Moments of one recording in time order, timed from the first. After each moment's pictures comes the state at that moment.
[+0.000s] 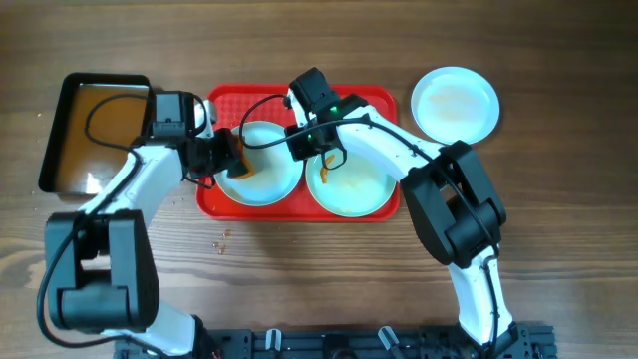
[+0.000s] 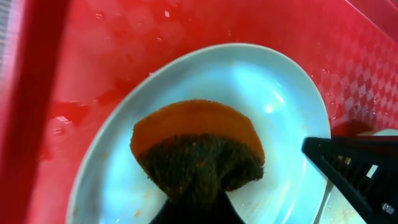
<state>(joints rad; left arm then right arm) -0.01 1.74 0.97 -0.40 0.37 -0.37 0.61 2.23 1.61 -0.56 -0.23 0.26</state>
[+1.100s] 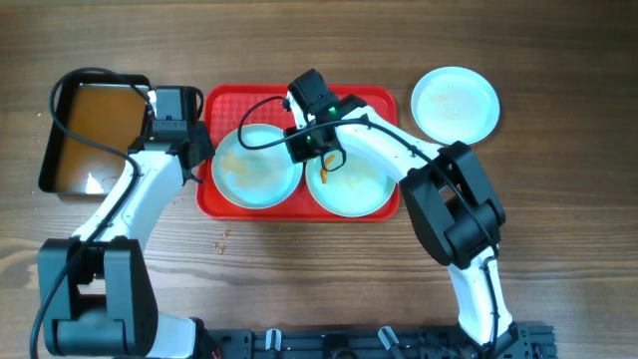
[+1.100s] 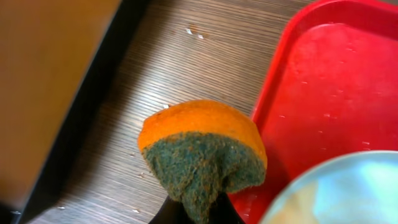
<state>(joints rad) -0.04 1.63 0.98 -0.40 -0.26 -0.30 0.62 2.23 1.61 -0.58 -0.23 0.27</state>
